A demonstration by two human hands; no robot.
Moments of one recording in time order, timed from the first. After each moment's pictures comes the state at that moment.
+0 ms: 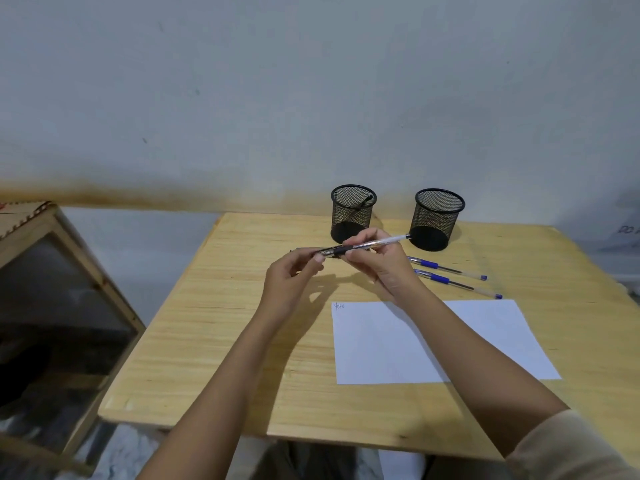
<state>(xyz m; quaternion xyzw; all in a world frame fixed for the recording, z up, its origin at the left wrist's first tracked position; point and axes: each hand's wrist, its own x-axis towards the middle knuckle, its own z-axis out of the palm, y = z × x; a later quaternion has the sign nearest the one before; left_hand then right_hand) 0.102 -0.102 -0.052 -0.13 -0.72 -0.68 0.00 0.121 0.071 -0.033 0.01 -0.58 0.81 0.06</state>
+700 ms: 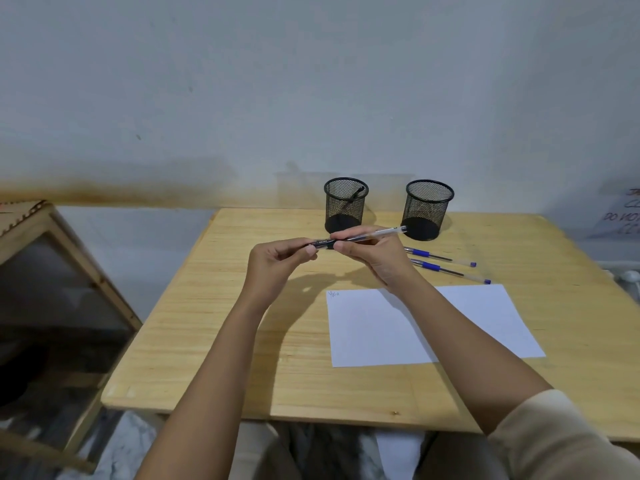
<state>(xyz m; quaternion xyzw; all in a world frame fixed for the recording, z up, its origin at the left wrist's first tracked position) 0.113 -0.115 -0.033 -0.18 -0.68 -0.71 0.01 0.134 0.075 -0.029 0.06 -0.65 0.75 0.07</state>
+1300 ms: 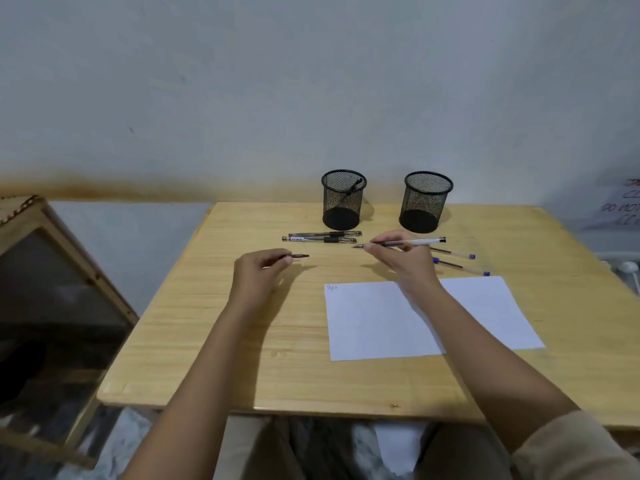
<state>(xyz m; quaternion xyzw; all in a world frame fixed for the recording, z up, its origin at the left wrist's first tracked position) 0.095 -0.136 -0.071 -0.08 -0.80 -0.59 0.04 0.149 0.106 -0.057 -0.11 -0.68 0.71 0.16</state>
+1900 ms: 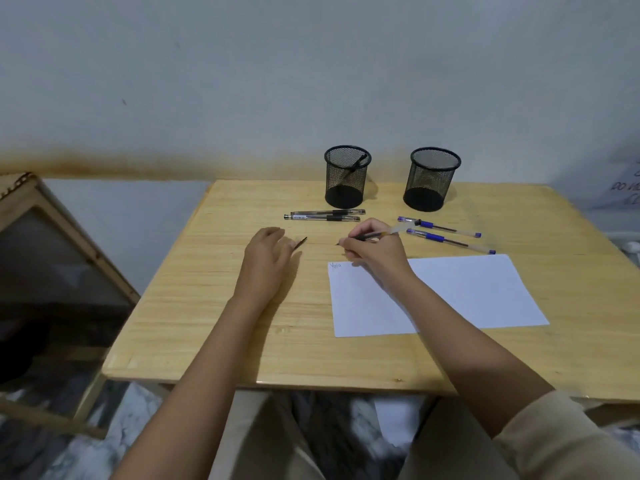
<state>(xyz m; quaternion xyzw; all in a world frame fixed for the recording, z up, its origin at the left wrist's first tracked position) 0.110 -0.131 -0.080 -0.13 -0.90 -0.40 0.11 0.148 0.061 -0.064 -0.11 -0.70 0.70 0.09</state>
